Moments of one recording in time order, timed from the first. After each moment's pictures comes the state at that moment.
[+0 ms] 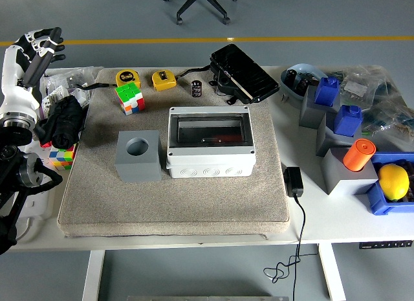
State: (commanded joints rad) left arm -0.34 0.30 -1.30 -1.38 0.96 0.43 -0.11; right arm 0.09 -0.22 0.36 0.38 -0.60 -0.11 -0.07
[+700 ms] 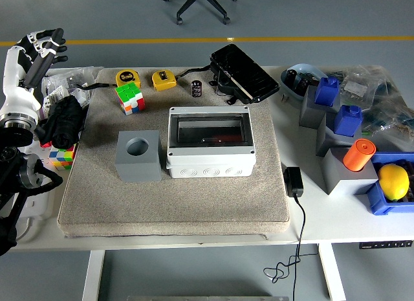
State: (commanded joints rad) left arm -0.33 0.30 -1.30 -1.39 0.96 0.42 -0.10; right arm 0.09 -0.21 0.36 0.38 -0.61 -0.11 -0.07
